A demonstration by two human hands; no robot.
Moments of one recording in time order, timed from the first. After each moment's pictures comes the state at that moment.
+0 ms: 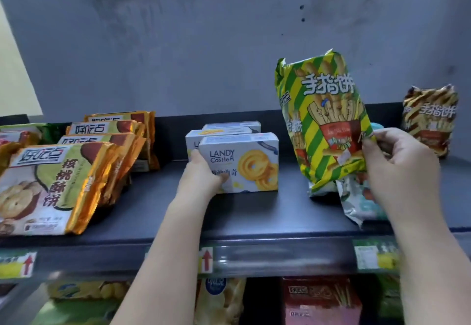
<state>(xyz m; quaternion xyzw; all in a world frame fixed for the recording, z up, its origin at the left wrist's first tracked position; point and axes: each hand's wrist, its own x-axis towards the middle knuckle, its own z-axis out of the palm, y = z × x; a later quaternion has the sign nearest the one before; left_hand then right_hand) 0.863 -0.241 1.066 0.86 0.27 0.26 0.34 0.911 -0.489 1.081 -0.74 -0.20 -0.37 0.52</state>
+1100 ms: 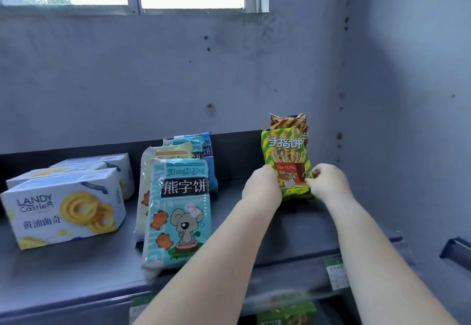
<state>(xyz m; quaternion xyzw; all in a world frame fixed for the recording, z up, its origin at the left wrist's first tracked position) 1.058 -0.575 1.083 0.96 0.07 0.15 0.24 1.116 -0.688 1.065 -0.90 -0.03 -0.17 0.40</state>
